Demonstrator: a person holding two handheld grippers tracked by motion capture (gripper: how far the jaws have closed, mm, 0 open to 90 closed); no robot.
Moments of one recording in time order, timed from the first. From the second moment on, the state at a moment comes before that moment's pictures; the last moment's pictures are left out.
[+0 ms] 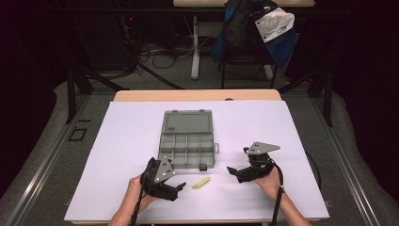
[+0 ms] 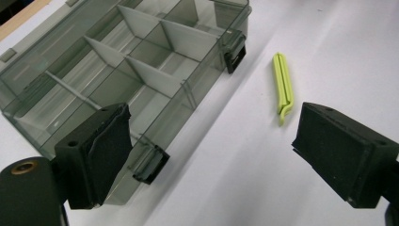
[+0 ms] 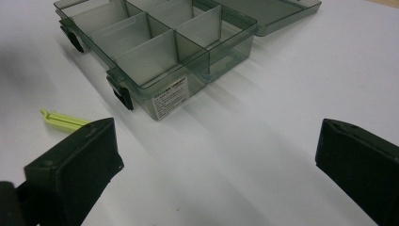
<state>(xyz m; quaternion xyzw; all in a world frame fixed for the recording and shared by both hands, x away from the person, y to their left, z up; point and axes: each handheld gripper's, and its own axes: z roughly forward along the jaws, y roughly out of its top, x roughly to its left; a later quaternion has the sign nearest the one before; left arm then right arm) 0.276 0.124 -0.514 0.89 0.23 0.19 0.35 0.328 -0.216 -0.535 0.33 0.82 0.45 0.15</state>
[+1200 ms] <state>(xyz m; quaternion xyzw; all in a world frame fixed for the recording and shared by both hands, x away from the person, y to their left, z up) 0.277 0.072 -0.522 0.92 0.19 0.16 0.32 0.329 -0.215 -0.535 0.33 0.82 0.45 0.14</state>
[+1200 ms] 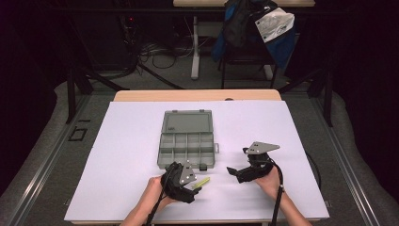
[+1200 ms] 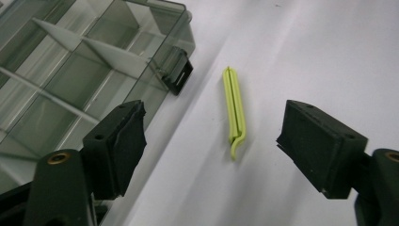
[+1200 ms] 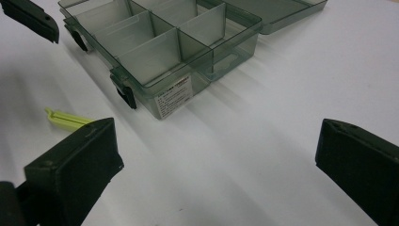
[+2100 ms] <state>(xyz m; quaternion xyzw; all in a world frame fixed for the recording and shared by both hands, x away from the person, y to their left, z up) 0.298 0.047 -0.542 0.93 0.18 0.10 0.29 0.326 -0.214 -0.534 0.33 0.82 0.45 0.14</state>
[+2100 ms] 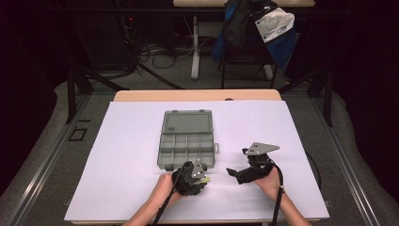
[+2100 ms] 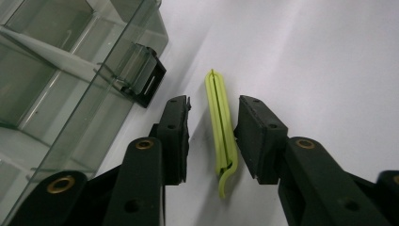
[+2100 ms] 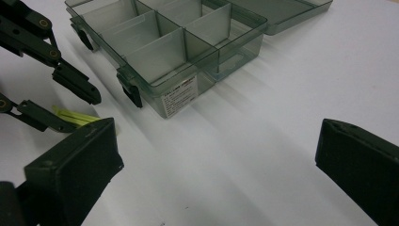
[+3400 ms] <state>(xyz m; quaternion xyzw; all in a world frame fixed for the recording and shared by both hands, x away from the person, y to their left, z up) 0.301 0.052 -0.548 0.93 0.18 0.07 0.30 0.328 -0.216 -0.536 0.33 0.82 0.44 0.14</state>
